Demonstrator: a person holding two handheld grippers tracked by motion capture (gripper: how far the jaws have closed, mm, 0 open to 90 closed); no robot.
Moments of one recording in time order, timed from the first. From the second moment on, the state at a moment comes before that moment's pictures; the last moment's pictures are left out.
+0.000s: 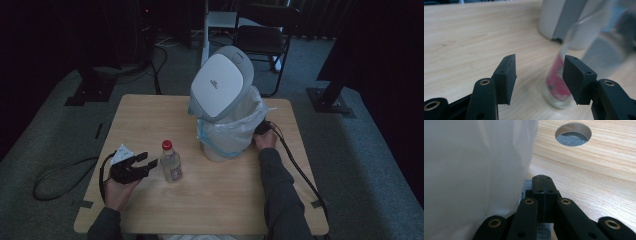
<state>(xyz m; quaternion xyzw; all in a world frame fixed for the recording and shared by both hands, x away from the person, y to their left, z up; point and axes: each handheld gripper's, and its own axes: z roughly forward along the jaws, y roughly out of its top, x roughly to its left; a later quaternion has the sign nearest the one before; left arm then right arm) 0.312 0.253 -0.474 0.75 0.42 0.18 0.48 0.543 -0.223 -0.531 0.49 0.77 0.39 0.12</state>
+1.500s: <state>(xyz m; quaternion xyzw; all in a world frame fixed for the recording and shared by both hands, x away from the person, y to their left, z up) 0.324 0.204 -0.416 0.75 0.31 0.21 0.55 0.543 -0.223 -0.531 0.49 0.77 0.39 0.12</state>
